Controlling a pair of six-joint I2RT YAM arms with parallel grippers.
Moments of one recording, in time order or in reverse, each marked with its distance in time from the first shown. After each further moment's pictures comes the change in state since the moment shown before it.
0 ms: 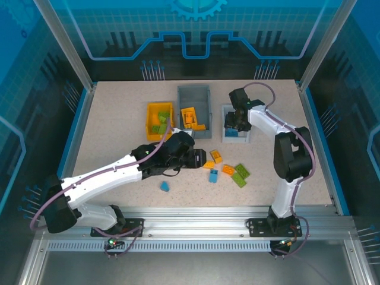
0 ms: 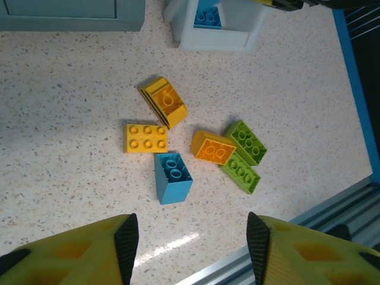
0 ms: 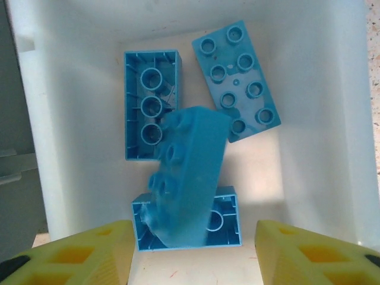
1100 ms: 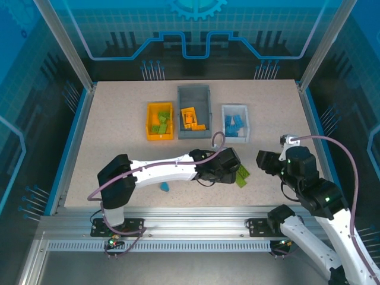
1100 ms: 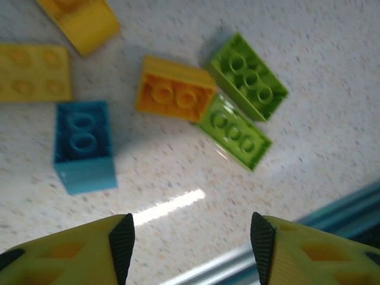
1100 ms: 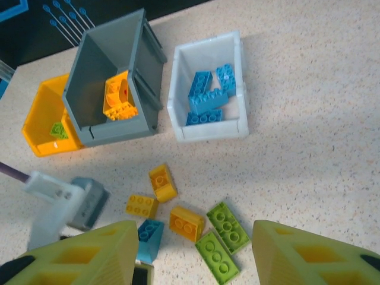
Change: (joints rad) left arm -0.180 0.526 0.325 -0.077 -0.029 -0.126; right arm 0.144 -1.361 -0.551 -0.246 0.048 0.056
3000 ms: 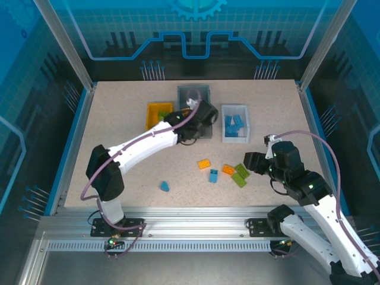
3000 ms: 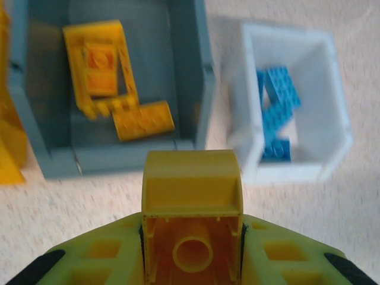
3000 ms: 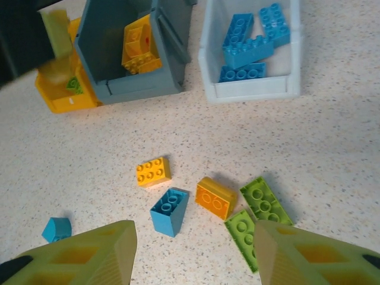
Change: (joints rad) left arm 0.366 -0.037 0.217 -0.069 -0.179 0.230; right arm 0.027 0.105 -0.087 0.117 -0.142 0.014
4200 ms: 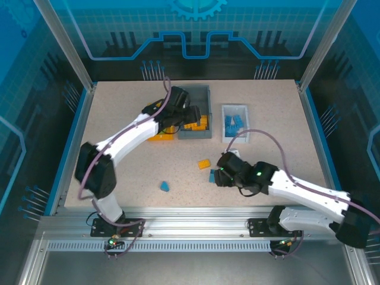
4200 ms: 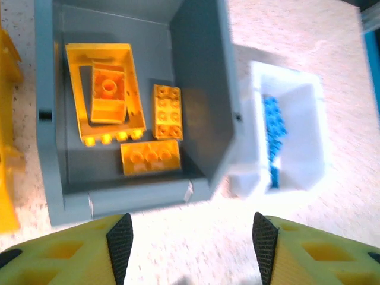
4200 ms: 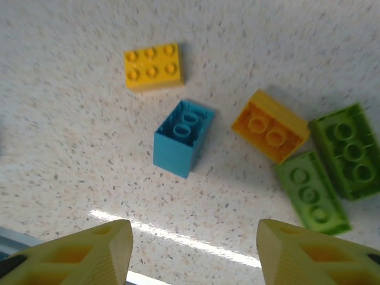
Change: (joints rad) left arm 0.192 -0.139 -0.216 0.211 0.315 0.061; right arm 0.523 0.471 -0.049 0.079 0.254 0.246
